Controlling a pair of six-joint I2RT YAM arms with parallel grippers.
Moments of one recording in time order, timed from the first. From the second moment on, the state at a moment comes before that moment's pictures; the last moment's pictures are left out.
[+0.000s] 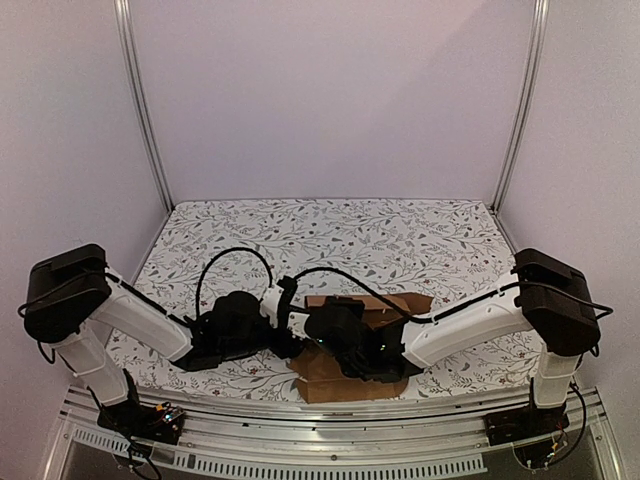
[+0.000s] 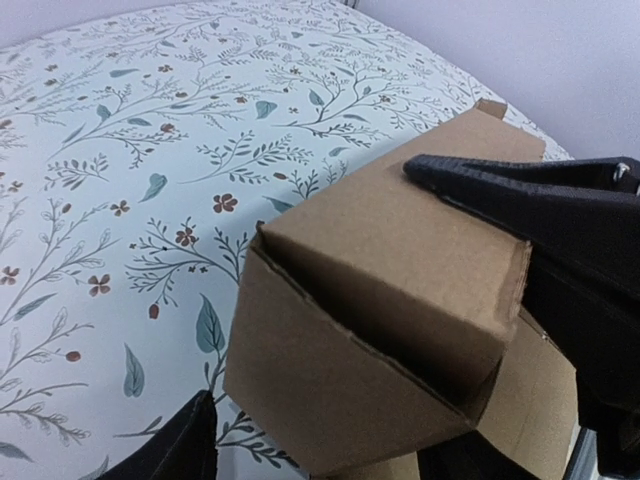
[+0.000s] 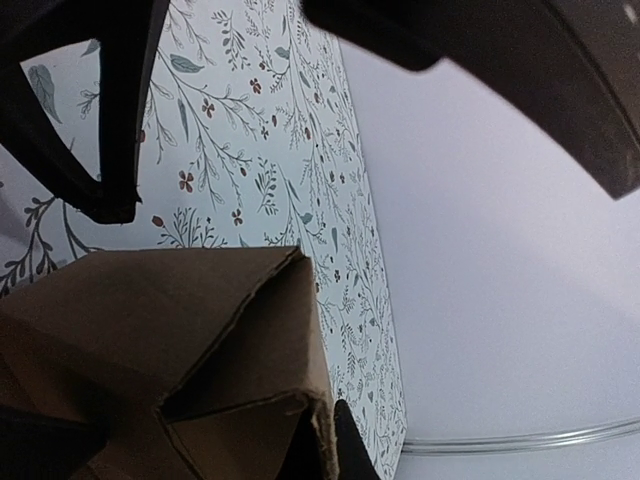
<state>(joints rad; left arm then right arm) -1.02 1.65 0.47 0.74 -0.12 -0.35 1.32 1.94 1.09 0.27 0.98 -0.74</state>
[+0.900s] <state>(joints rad) -1.06 1.66 0.48 0.78 -0.36 -0.40 1.31 1.95 1.21 0.04 1.00 -0.60</state>
